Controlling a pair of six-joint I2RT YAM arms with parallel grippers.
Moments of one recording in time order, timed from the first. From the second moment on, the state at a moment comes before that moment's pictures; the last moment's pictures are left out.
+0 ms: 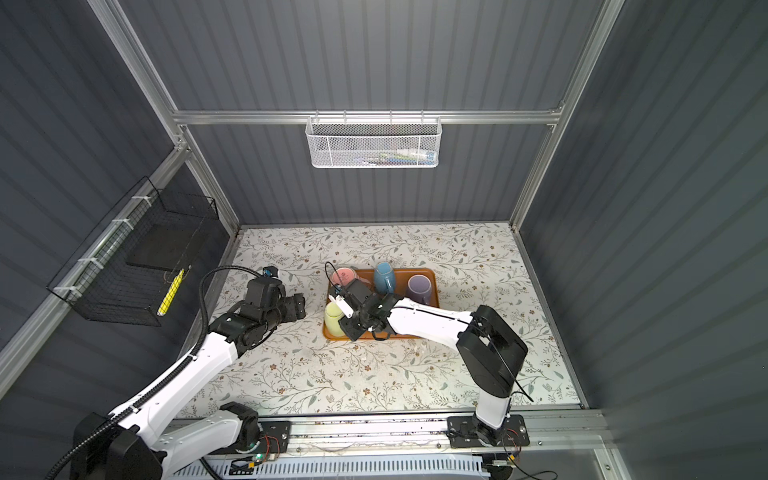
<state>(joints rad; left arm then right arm) -0.40 1.08 0.77 -0.48 -0.21 -0.39 0.93 1.77 1.26 -0.43 -0.03 0.11</state>
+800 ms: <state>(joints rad) -0.40 1.14 0.81 -0.55 -0.19 -0.43 0.96 1.80 1.28 -0.52 -0.04 0.13</state>
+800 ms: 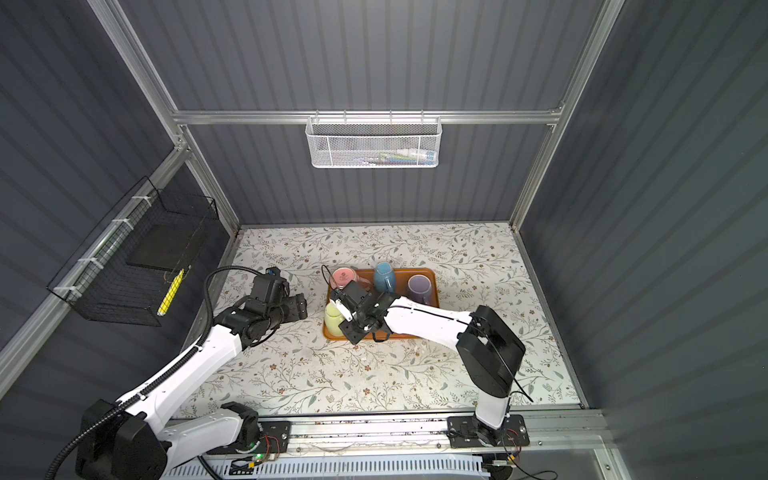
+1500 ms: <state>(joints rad) -0.40 1.14 0.81 -0.57 -0.23 -0.39 0.97 1.91 1.26 -0.39 0.04 0.14</state>
